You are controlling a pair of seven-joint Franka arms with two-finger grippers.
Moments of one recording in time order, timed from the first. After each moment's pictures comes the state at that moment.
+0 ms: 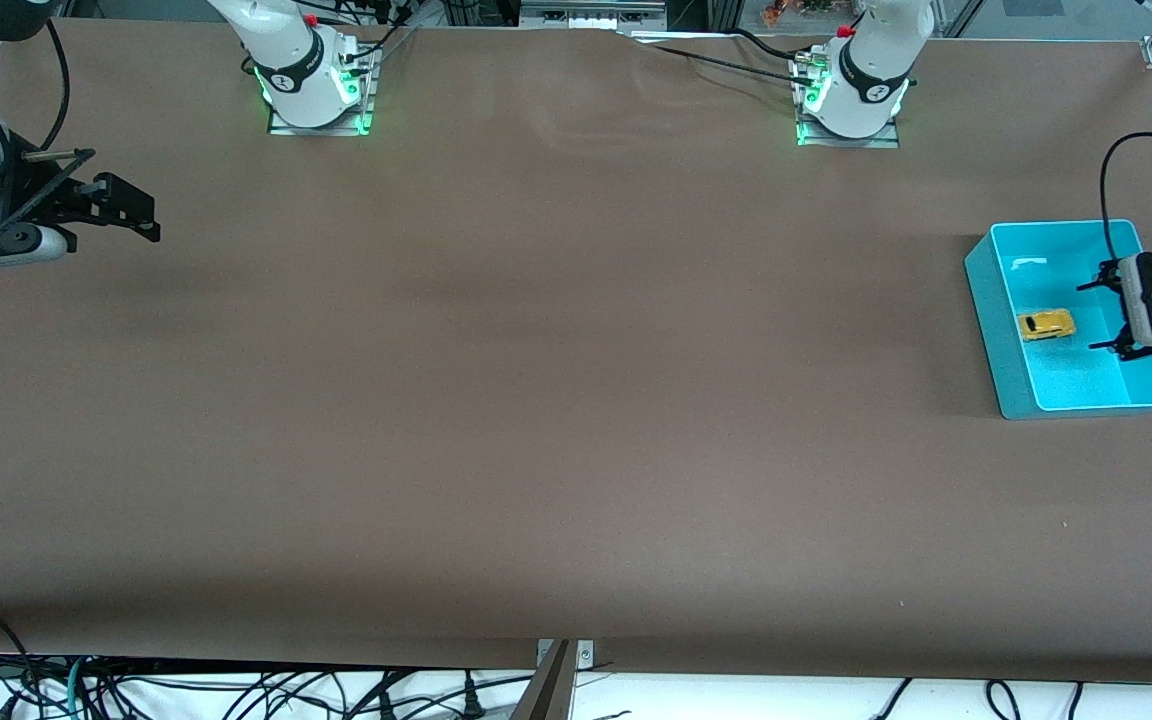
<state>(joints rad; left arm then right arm) 0.47 0.37 0.09 -1.91 -0.10 2.03 1.97 -0.22 -0.04 0.25 -1.72 0.02 1.63 -0.12</state>
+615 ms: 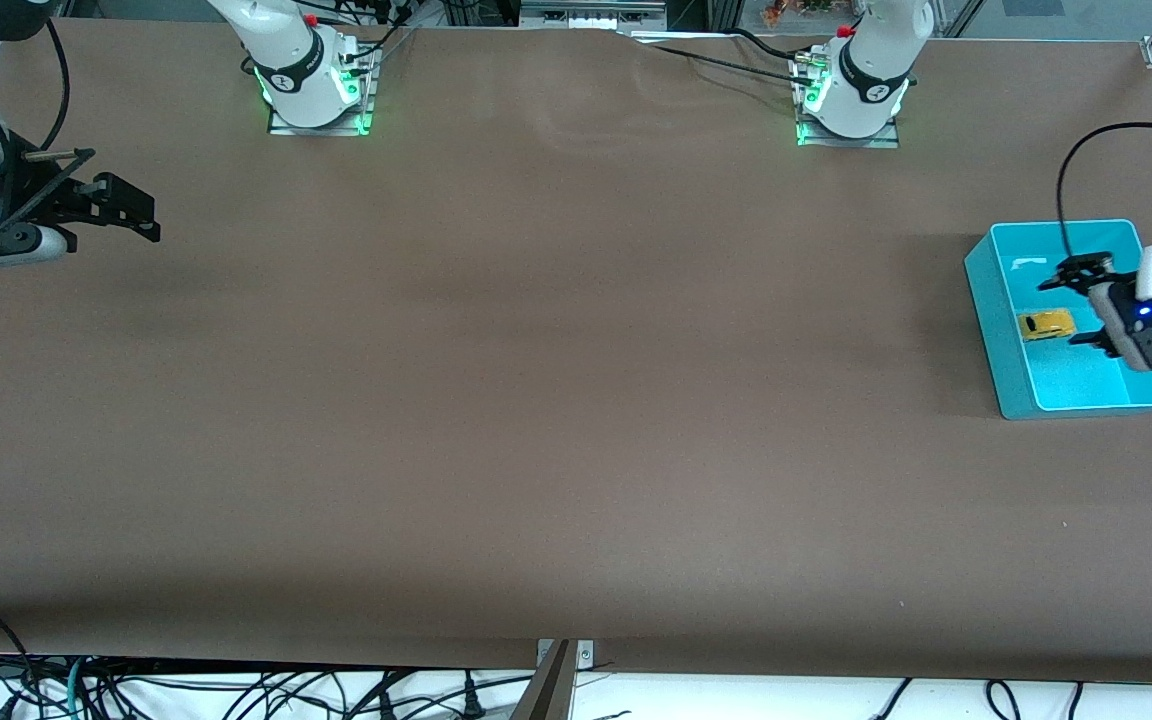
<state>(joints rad) 0.34 0.28 -0.01 -1.90 -0.11 1.89 1.29 -0.22 -0.04 0.25 -1.72 0.02 1.62 -0.12</state>
